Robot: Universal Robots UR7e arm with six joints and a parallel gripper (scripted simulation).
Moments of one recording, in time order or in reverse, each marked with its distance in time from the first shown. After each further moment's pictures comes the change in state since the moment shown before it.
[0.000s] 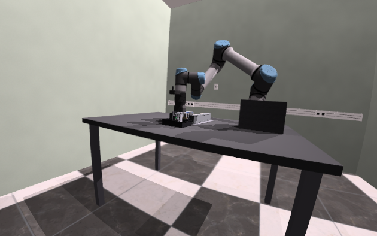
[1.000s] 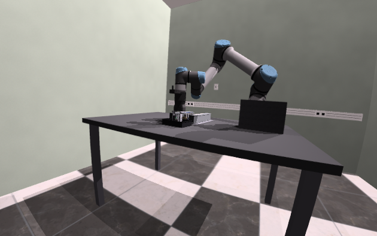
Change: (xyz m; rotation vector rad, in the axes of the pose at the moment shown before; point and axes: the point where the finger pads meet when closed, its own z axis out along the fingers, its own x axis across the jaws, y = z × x) arm 0.000 0.000 -0.005 0.000 0.000 0.000
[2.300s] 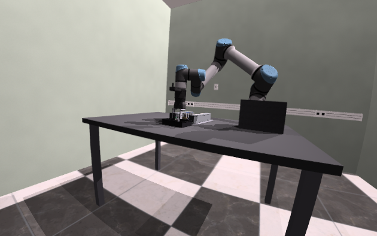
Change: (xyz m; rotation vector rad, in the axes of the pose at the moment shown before) arm 0.000 0.000 -0.016 0.000 0.000 0.000
